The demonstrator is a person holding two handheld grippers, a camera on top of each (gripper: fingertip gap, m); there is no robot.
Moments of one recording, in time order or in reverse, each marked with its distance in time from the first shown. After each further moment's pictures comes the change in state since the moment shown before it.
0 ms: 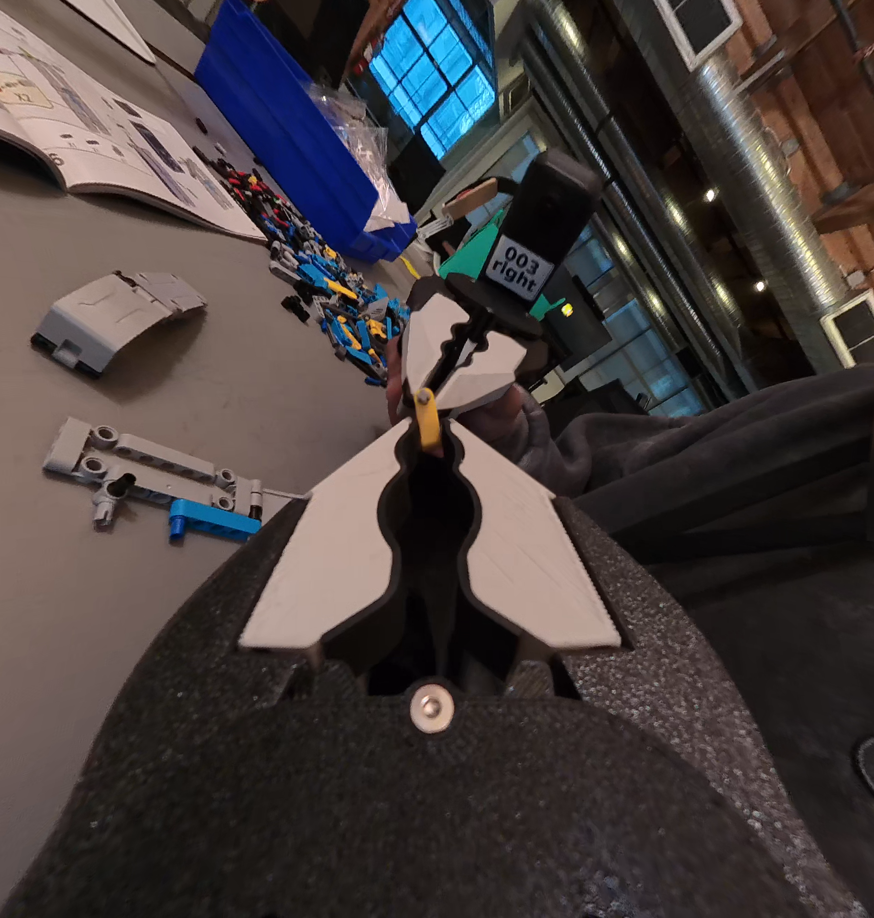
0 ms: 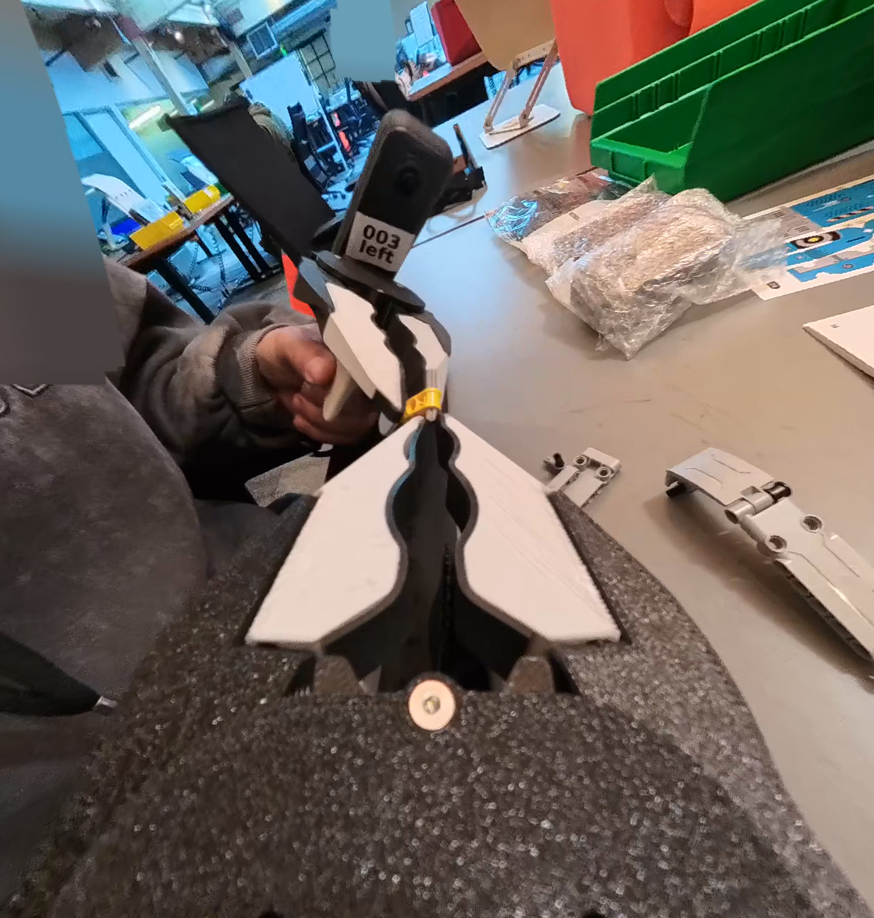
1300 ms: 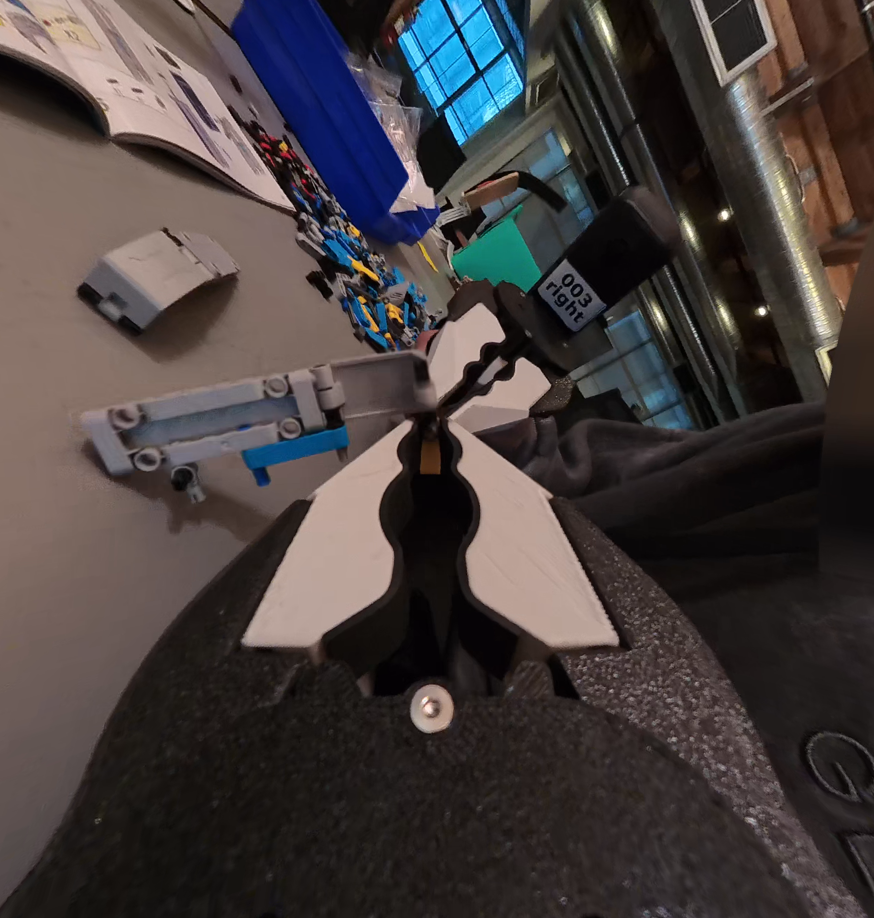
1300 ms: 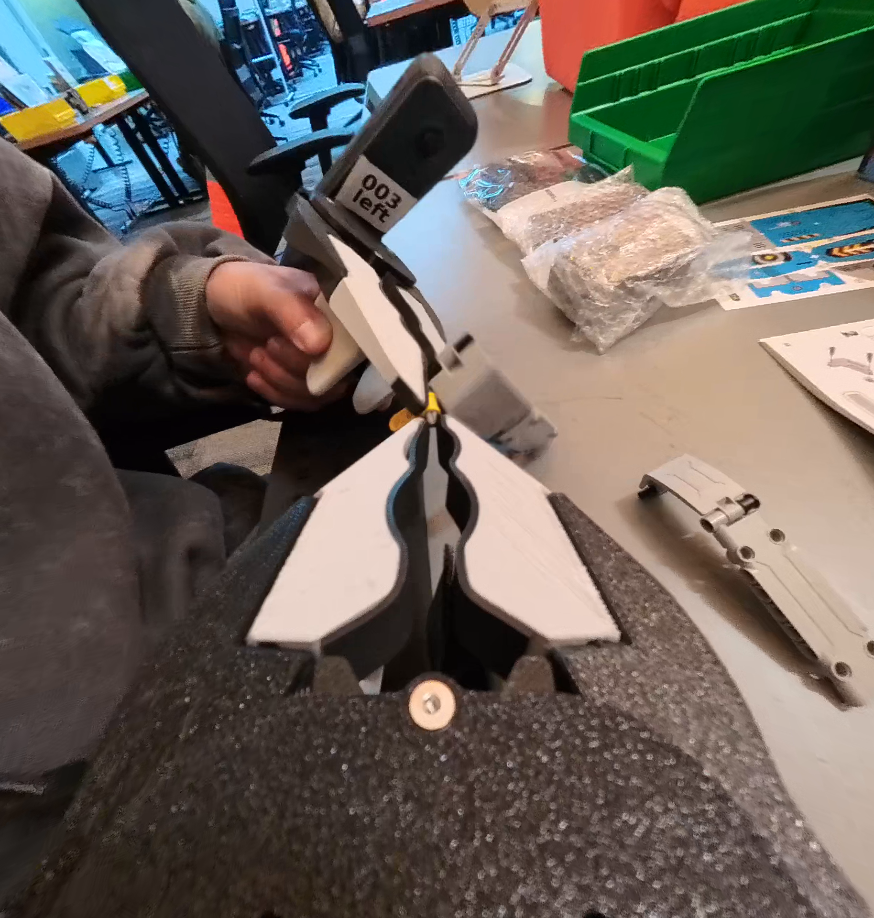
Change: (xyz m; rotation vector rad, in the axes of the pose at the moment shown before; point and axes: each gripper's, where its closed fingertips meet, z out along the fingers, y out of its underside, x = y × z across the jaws) left arm -0.015 0.002 -0.006 -0.024 -0.031 -0.099; right arm 0.004 0.012 0.013 -0.077 0.113 -0.147
